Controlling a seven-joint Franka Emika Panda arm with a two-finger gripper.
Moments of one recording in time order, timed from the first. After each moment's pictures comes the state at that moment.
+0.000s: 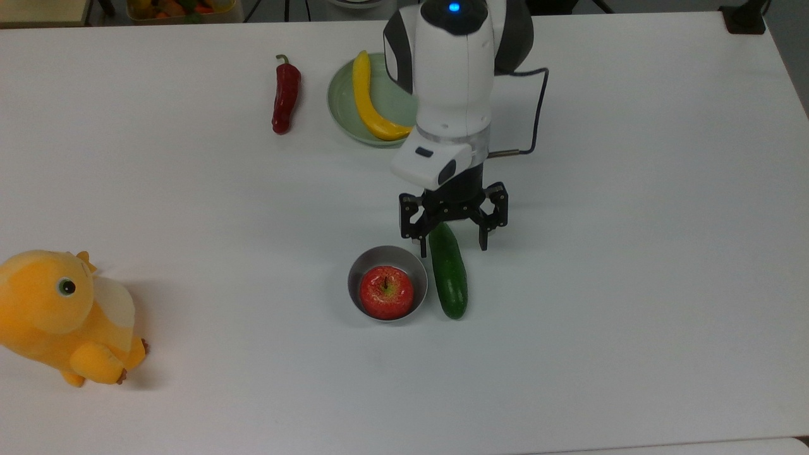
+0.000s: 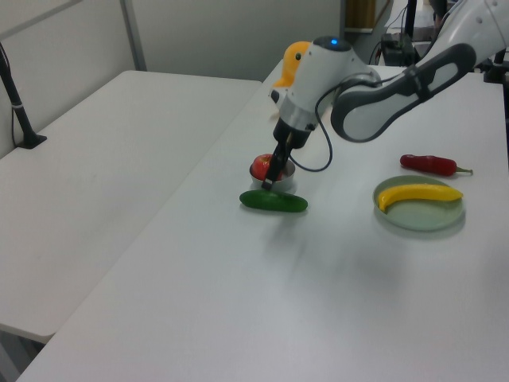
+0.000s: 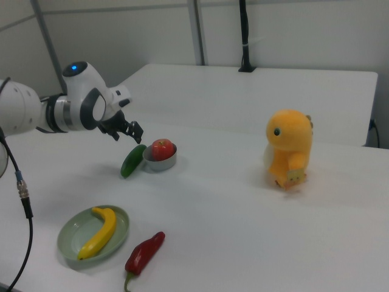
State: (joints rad) arm 0.21 0.52 0.08 -1.60 -0.11 2.54 0.17
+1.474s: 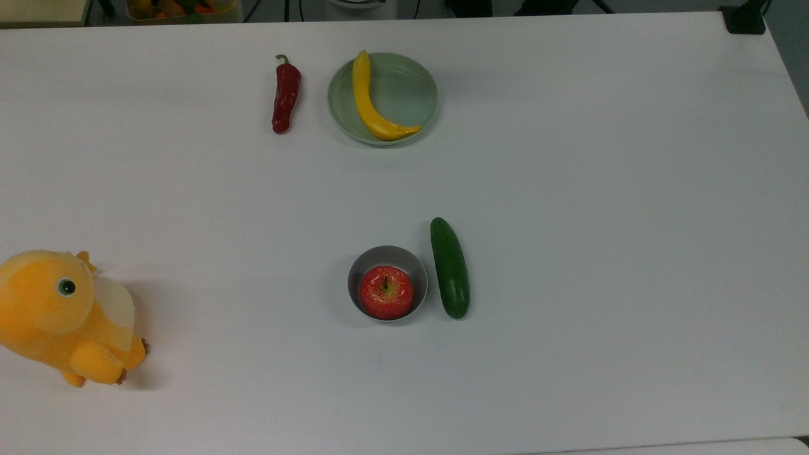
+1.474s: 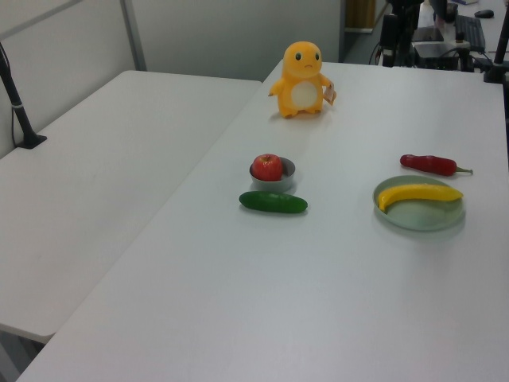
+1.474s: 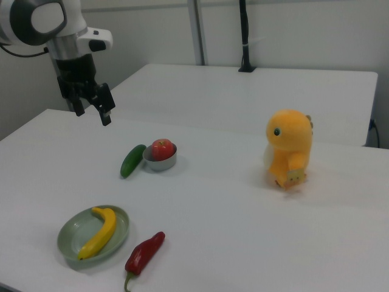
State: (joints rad) arm 0.09 -0.08 -0.01 -1.68 0.04 1.64 0.16
